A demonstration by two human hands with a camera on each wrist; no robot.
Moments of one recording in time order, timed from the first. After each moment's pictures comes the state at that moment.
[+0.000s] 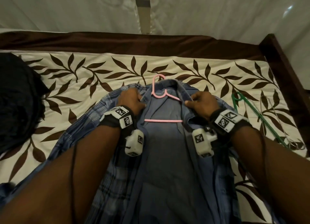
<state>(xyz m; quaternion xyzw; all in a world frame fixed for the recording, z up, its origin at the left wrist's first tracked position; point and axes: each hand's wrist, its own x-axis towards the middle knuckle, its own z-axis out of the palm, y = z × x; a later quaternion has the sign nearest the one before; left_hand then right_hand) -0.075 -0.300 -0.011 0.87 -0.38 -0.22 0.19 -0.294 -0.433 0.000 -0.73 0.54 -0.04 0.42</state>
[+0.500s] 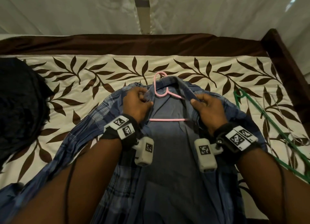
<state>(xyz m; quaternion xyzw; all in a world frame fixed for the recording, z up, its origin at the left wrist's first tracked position) -0.110 -0.283 0.001 0.82 -0.31 -0.24 0.41 -0.314 -0.389 0.005 -0.64 0.50 -0.25 0.52</state>
